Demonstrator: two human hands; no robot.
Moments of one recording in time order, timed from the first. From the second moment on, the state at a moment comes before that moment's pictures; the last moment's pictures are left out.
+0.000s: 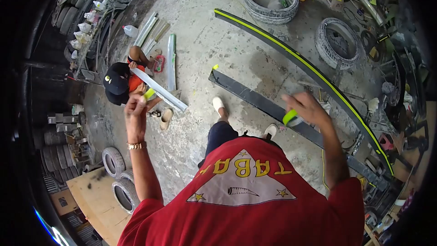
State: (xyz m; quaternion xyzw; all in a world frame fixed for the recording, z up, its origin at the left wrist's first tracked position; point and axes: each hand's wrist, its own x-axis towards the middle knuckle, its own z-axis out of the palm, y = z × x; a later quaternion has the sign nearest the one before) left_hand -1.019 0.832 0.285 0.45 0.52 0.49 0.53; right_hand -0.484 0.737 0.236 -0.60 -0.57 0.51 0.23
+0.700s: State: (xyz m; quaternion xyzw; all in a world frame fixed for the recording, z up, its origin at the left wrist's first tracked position) left_hand -0.973 1.127 -0.157 0.19 0.19 -0.01 0.96; right_hand -0.701 1.026 0.019 -0.65 -0.26 0.71 0.03
